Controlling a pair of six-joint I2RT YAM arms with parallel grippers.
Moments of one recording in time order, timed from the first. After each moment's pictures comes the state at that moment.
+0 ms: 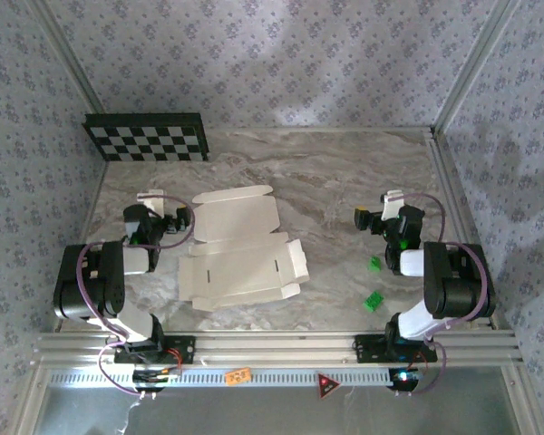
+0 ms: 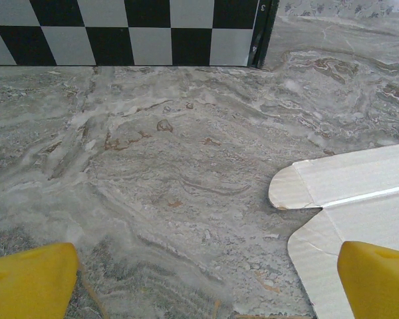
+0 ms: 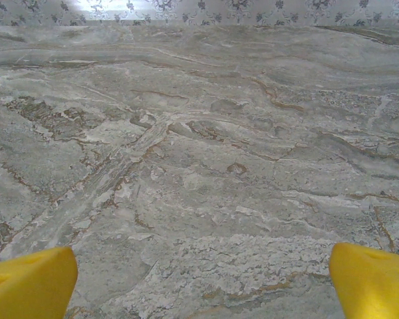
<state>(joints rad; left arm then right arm) 0.07 1.54 0.40 0.73 0.18 -0.01 -0.07 1.53 0.36 0.79 -0.22 -0.05</state>
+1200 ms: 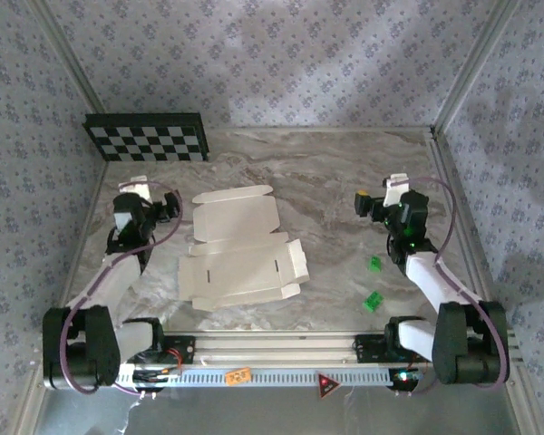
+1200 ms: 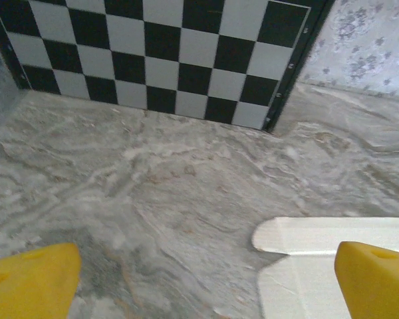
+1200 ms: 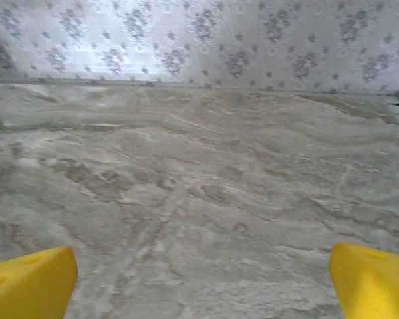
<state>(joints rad) 0.00 1.11 0.54 0.17 0.01 -0.21 0.05 1.14 0.53 0.28 -0.10 -0.01</state>
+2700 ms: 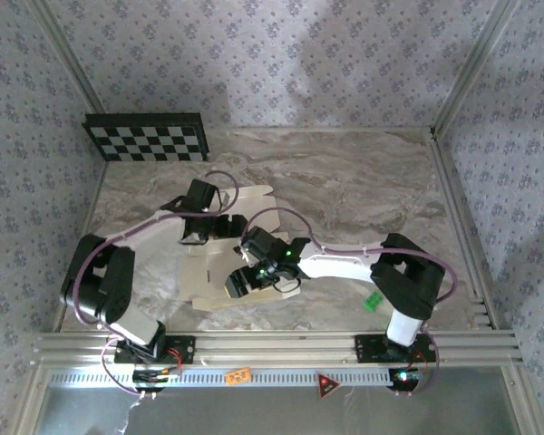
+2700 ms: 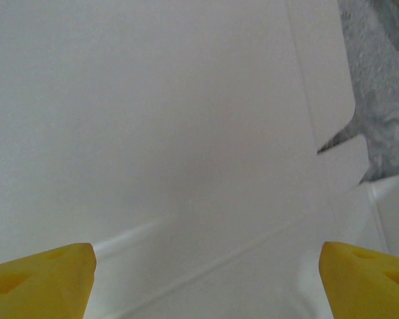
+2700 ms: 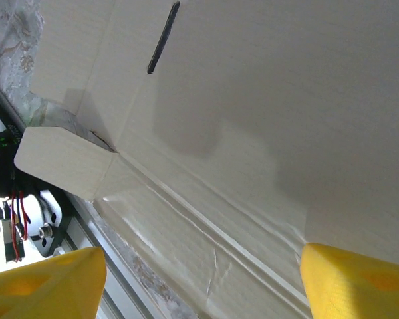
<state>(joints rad) -0.42 1.57 0.92 -0.39 0.28 -0.43 1.07 1.74 1.04 -0.28 -0.34 0.60</state>
